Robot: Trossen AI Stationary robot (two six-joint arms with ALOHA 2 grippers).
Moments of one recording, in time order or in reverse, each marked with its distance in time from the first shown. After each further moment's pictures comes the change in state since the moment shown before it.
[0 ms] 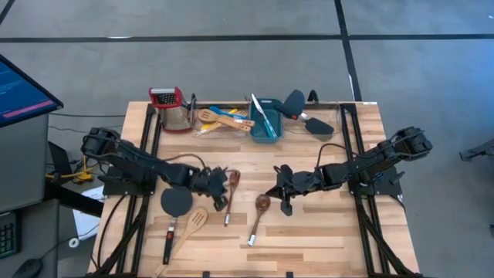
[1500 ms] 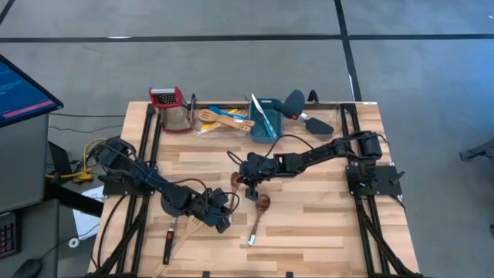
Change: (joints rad) left arm -0.234 0.205 0.003 0.236 -0.131 -0.230; right arm -0.235 0.472 0.488 -0.165 -0.177 -0.285
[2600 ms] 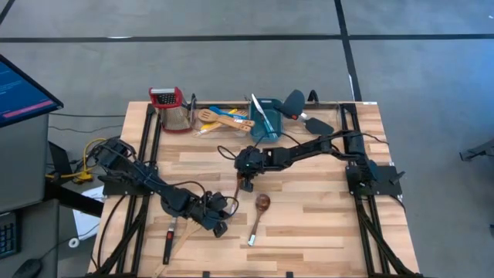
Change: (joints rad) left arm -0.035 -0.003 -0.001 0.009 0.018 0.027; right arm -0.079 0.155 0.161 -0.234 0.068 -0.042
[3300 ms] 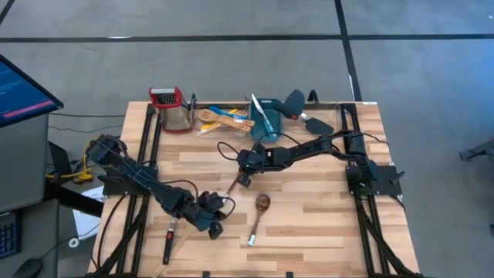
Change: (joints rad) left arm -0.041 -0.111 0.000 -0.069 -0.020 -0.003; right arm -0.003 0.002 -0.001 -0.059 0.186 0.221
